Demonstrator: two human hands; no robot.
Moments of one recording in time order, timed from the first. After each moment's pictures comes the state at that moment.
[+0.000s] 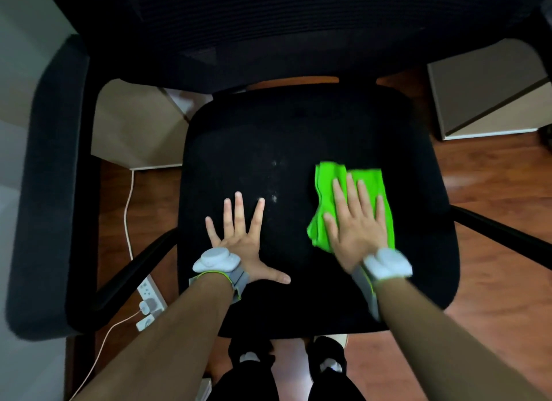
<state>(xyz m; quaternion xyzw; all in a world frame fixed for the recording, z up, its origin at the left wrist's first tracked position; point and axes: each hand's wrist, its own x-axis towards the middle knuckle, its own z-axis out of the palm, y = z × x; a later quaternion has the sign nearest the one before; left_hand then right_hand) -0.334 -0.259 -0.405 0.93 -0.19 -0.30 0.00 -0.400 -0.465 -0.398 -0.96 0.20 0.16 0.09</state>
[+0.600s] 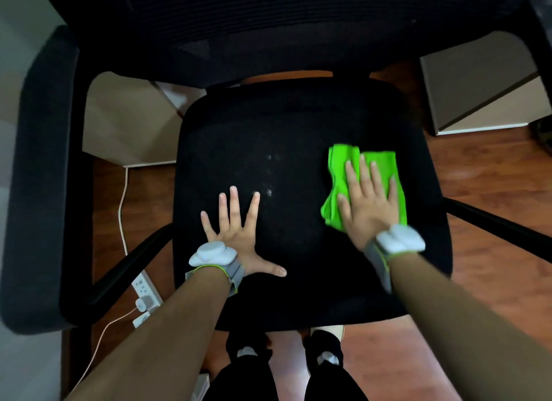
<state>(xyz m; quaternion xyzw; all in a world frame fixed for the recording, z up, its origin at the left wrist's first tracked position) -0.332 -0.260 -0.400 0.93 -0.19 -0.31 0.00 -0.391 -0.498 -0.405 -0.97 0.21 0.12 0.07</state>
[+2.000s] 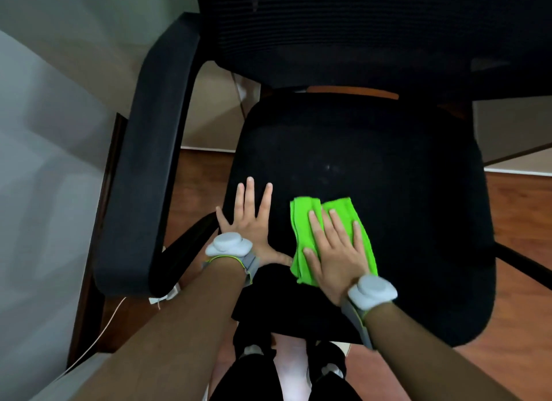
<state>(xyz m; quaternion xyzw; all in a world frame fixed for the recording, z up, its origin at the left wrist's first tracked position) -0.310 -0.203 -0.399 0.96 -0.11 -0.26 0.06 -0.395 -0.367 -0.393 -0.98 0.03 0.16 0.08</state>
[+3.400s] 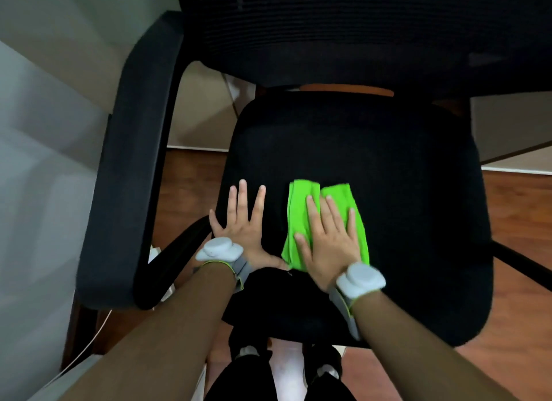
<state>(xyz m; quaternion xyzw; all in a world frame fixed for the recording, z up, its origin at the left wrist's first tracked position) -0.311 -0.208 -0.410 0.97 -0.11 -0.22 0.05 -0.369 -0.369 -0.394 -0.98 0.08 0.13 0.09</state>
